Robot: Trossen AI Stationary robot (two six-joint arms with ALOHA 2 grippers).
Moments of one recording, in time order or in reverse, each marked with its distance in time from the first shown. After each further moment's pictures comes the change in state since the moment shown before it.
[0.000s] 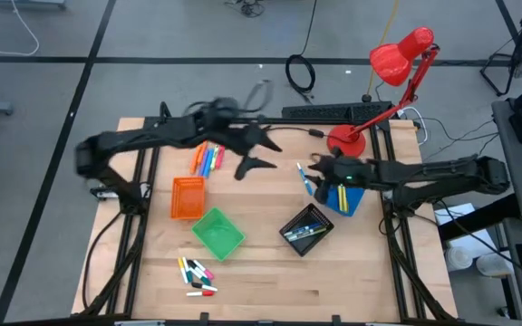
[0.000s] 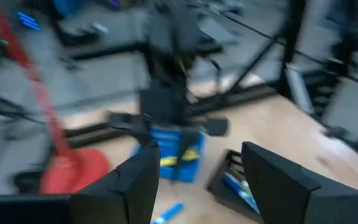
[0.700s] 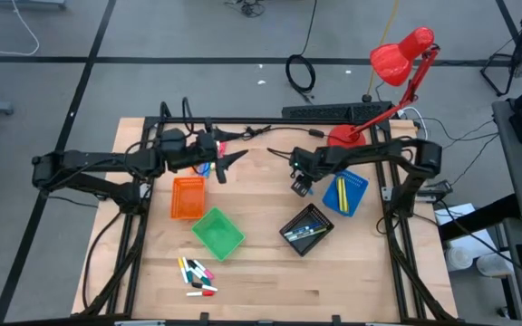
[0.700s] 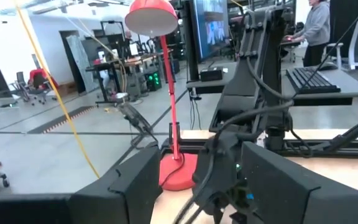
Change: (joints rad) left arm -0.091 -0.393 -0.606 0.570 -0.579 -0.149; right arm -0.210 0.654 0.305 -0.295 -0.163 0.182
